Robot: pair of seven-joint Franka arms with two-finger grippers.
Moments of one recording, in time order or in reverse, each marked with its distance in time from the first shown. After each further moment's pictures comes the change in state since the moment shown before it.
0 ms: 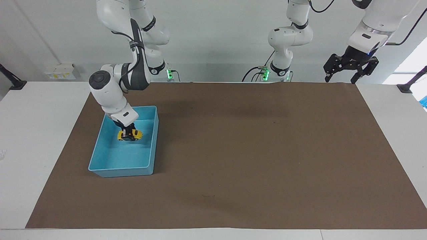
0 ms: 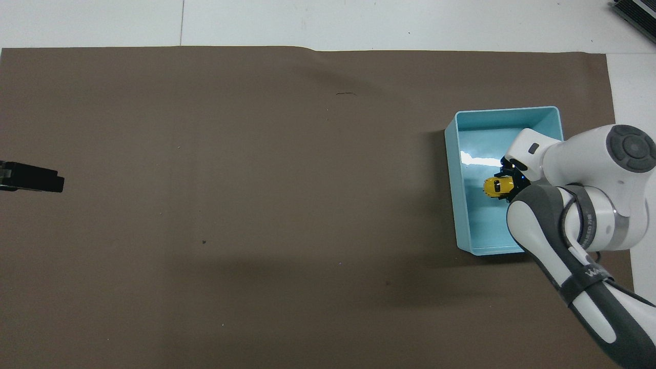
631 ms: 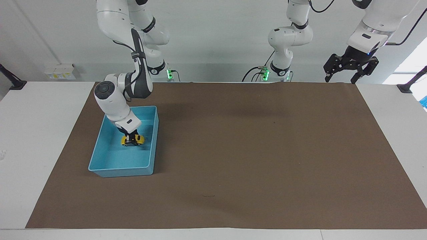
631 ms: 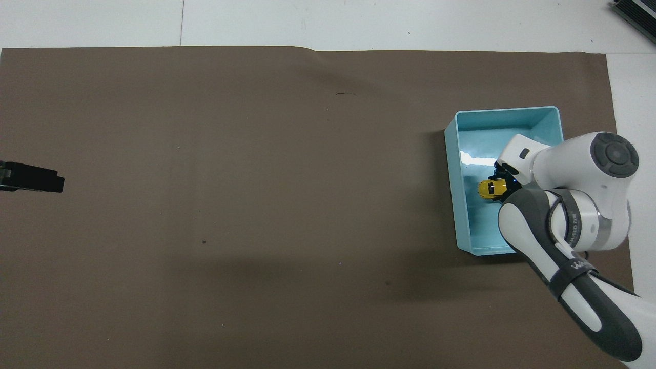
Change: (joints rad) left arm 0.000 0.000 0.000 0.000 0.000 0.000 0.000; right arm -0.002 0.069 -0.001 -0.023 -0.001 0.075 -0.005
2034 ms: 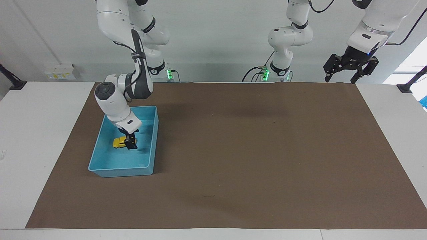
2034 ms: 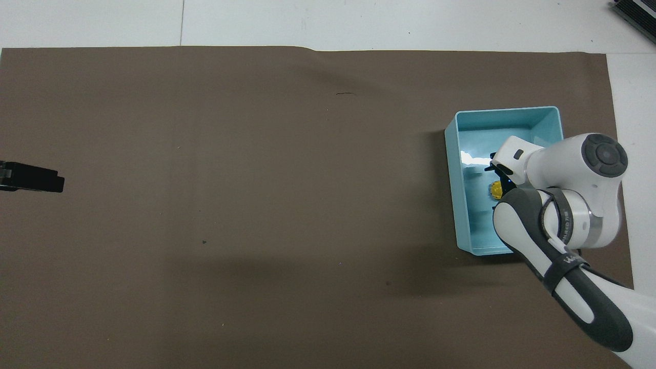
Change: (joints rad) left arm 0.000 0.000 0.000 0.000 0.000 0.000 0.000; right arm 0.001 0.001 0.004 0.012 0.002 -0.005 0.000
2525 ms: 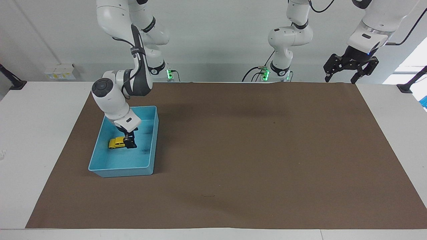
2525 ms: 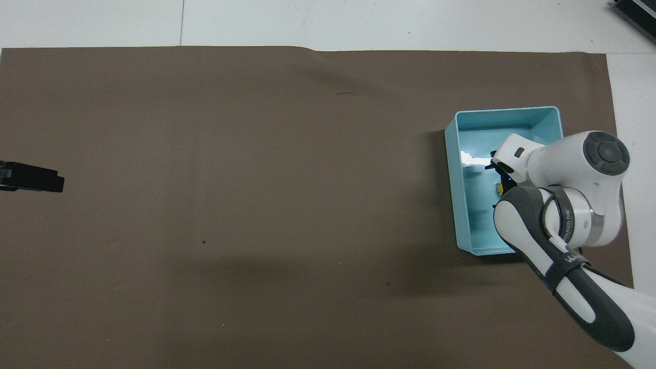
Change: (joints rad) left arm 0.000 0.000 0.000 0.000 0.000 0.000 0.000; right arm 0.004 -0.018 0.012 0.078 0.000 -0.108 0.001
